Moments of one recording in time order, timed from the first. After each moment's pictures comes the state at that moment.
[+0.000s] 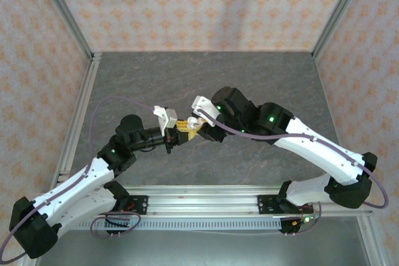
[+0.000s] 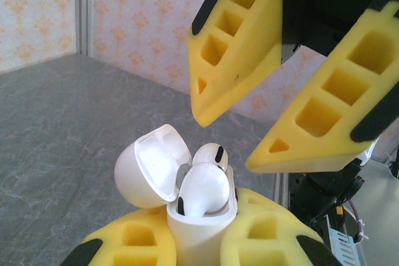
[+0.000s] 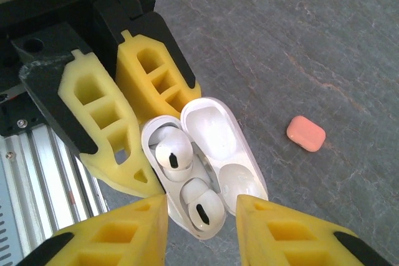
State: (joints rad) left arm -0.62 0.83 0.56 0.17 0.57 -0.17; right arm 1.03 1.29 1.50 -0.97 -0.02 -0.14
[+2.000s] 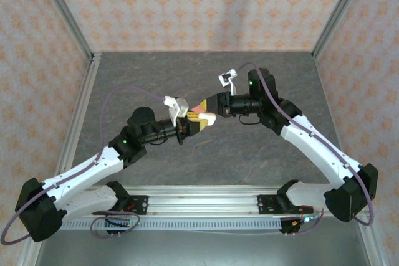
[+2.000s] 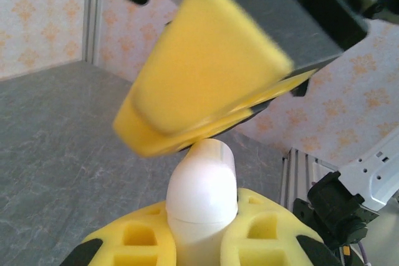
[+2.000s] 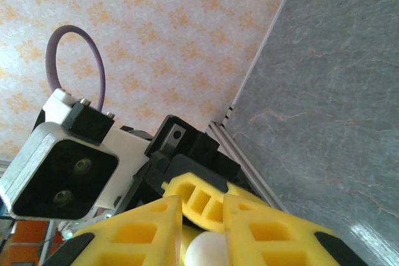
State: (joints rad) left arm -0.69 1.00 0.68 0.24 0.44 -0.25; right arm 0.58 1.21 1.15 -0.34 -0.83 0.78
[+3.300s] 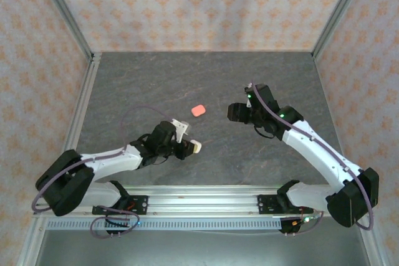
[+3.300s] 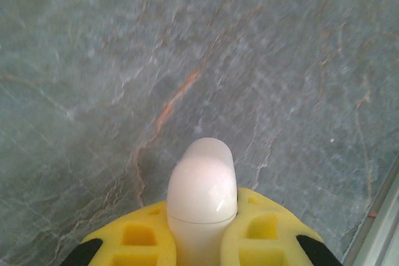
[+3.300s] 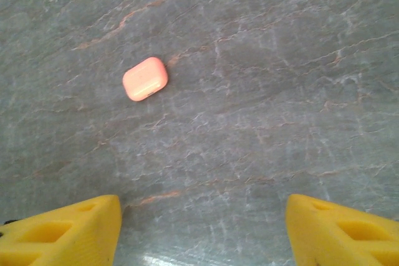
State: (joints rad) left arm -0.69 1.31 0.47 0.09 0.28 -0.45; right arm 0.54 1.17 1.03 -0.69 0.03 0.53
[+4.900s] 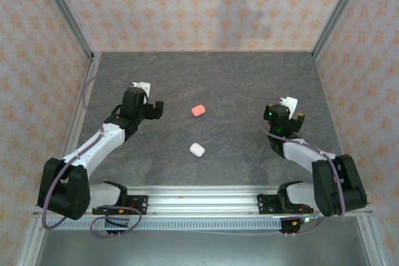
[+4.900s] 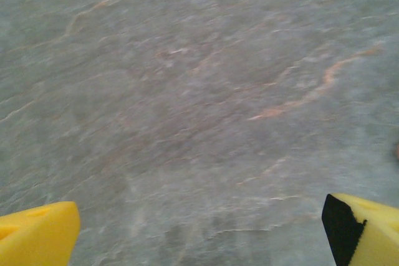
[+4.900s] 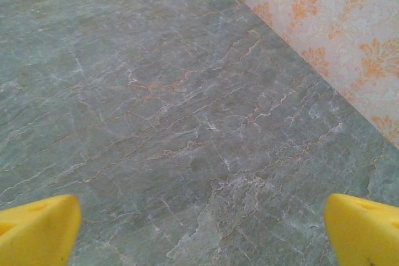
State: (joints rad) left arm -0.21 1.26 0.74 -0.15 -0.22 -0.08; right arm 0.19 1.29 0.42 0.33 0.60 0.22
